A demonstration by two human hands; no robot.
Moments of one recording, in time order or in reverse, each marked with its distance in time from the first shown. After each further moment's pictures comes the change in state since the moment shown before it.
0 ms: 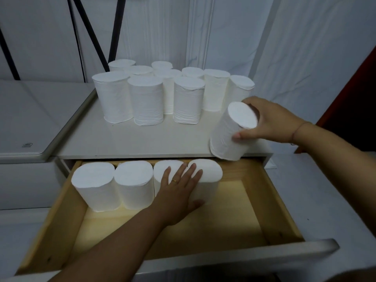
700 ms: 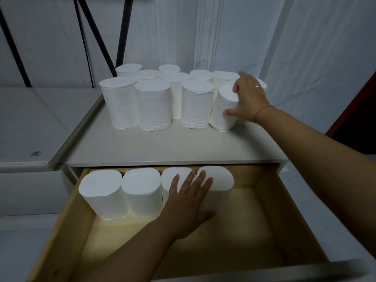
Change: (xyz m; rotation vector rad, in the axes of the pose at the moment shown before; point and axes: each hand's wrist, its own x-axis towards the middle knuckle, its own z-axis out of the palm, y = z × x) left_hand -0.002 0.004 -0.005 -0.041 -0.016 -0.003; right_hand 0.116 0.015 0.042 -0.115 0.272 0.033
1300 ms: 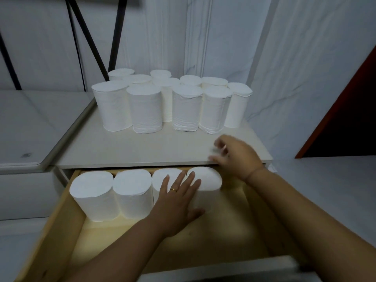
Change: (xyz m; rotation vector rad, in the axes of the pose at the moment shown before) left_hand -0.003 0.003 -0.009 -0.025 -0.042 -0.030; right_hand -0.136 -0.038 0.015 0.152 -0.129 0.055
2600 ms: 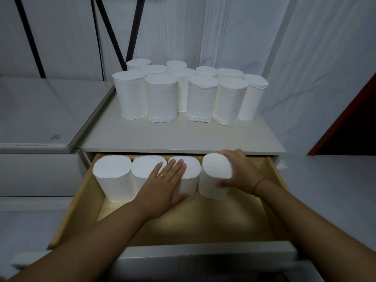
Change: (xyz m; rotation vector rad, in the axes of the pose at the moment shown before) left_hand -0.038 -0.051 -0.011 0.093 0.055 -0.023; right_hand -0.041 0.003 0.037 0.116 -0.241 -0.008
